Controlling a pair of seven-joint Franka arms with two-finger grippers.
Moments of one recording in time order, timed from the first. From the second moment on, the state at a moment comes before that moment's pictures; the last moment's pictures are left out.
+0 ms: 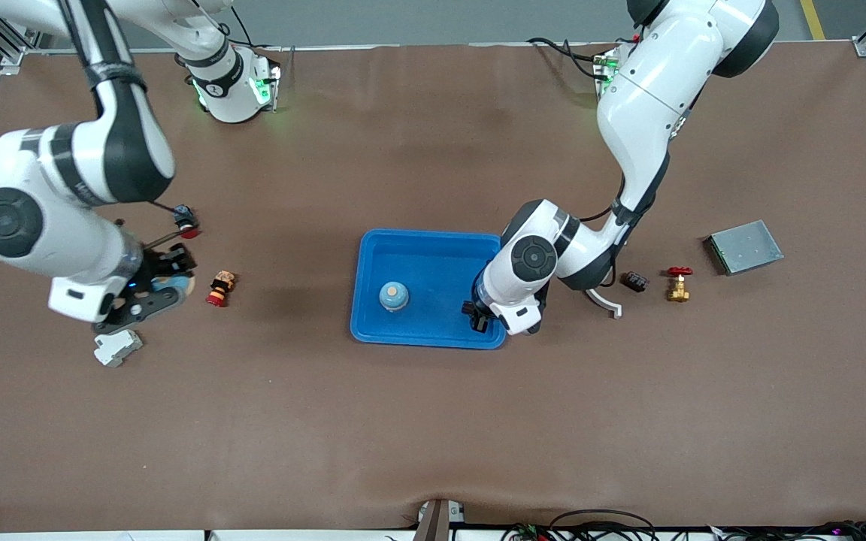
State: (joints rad) left arm -0.38 0.82 -0.28 -1.52 0.05 2.41 -1.88; right arm 0.08 0.30 0.01 -1.68 -0.08 1.84 -0.42
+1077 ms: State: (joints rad) left arm -0.10 0.52 -0.27 -1.62 0.11 2.05 -1.26; right arm -0.09 0.49 0.01 -1.83 -0.08 2.20 -0.76
